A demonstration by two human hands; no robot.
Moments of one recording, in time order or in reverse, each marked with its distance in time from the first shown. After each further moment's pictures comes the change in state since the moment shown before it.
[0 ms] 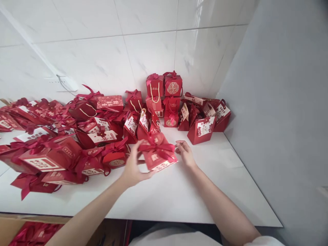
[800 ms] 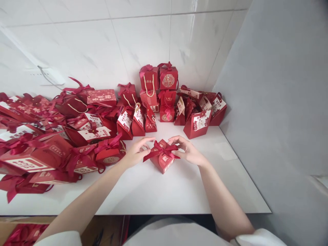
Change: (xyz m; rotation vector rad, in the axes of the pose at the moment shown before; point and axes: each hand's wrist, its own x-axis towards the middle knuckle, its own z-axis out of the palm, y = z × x) left_hand 0.047 -0.022 0.006 0.022 -0.276 -0.227; right_hand -0.032 -0.081 -0.029 -0.237 -0.566 -0.225
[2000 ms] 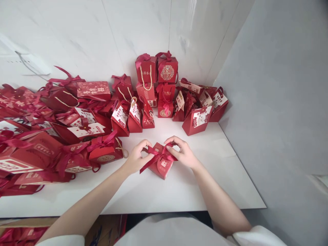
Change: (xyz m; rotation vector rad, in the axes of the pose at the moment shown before) left_hand -0.006 0.003 0.029 -0.045 0.056 0.142; right_hand 0.002 0.001 0.027 -0.132 0.159 -0.037
